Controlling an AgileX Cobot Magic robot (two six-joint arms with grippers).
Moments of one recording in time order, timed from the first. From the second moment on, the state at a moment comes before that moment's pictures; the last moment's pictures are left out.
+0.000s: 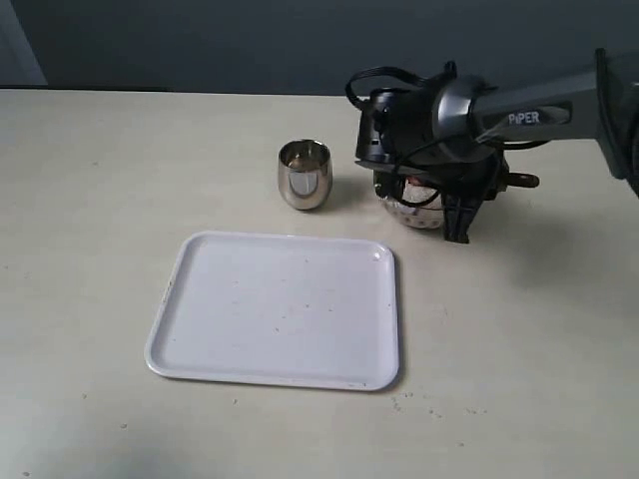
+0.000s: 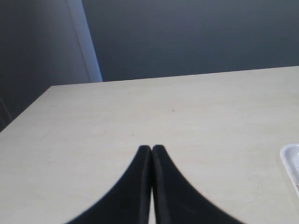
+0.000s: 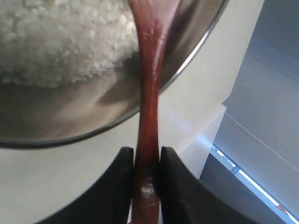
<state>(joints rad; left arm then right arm) -0.05 0.00 0.00 0.03 0.23 0.07 0.75 2.17 -1.42 -1.00 1.20 0.00</state>
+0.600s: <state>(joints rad) -0.05 0.00 0.00 0.03 0.23 0.07 0.76 2.17 -1.42 -0.93 1.17 -0.03</state>
